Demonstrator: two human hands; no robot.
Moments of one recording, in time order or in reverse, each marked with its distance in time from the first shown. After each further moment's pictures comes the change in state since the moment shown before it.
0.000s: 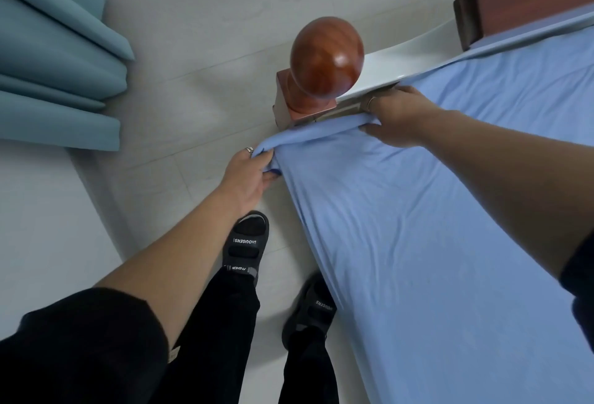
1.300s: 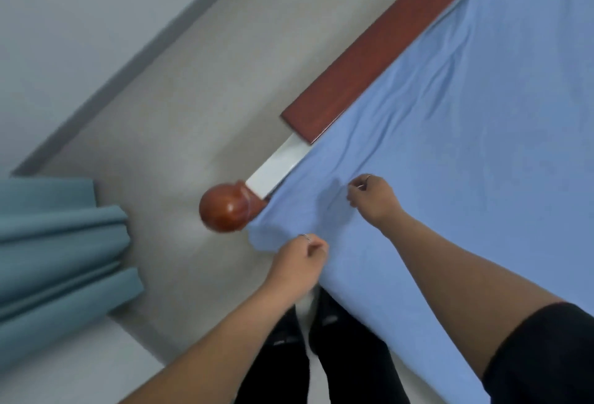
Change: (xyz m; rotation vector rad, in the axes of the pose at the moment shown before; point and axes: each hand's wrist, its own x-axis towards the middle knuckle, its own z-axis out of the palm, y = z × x) left_hand -0.094 0.037 0.148 1.272 -0.362 0.080; right_hand -0.102 0.020 0.056 1.563 0.316 0.865
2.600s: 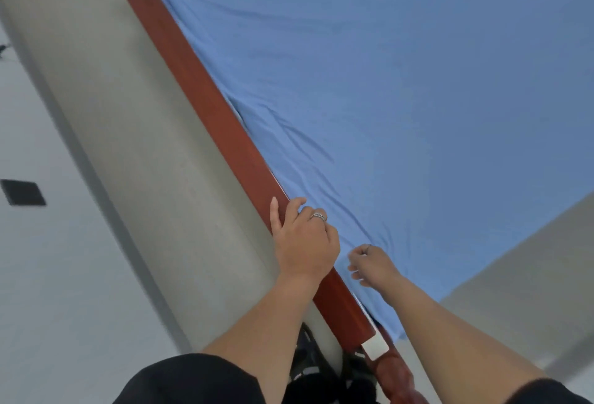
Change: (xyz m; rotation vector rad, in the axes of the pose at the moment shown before) left_hand 0.168 0.320 -0.080 1.369 -0.233 1.189; right_hand 0.006 -0.133 0.019 1.255 0.366 0.681
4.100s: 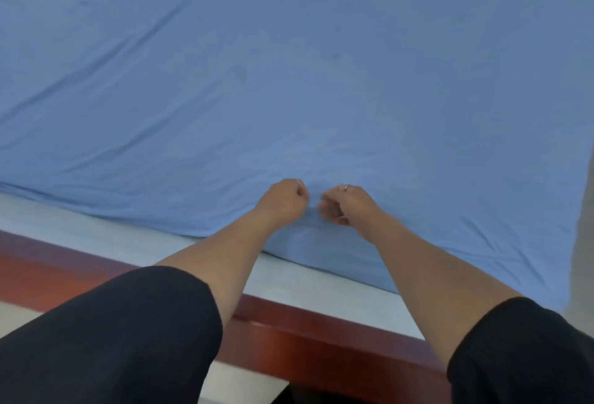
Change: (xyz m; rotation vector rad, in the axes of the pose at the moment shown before) left_hand 0.393 -0.048 0.066 0.080 -1.012 0.252; right_hand 0.180 -0.248 0.025 0.852 0.105 0.023
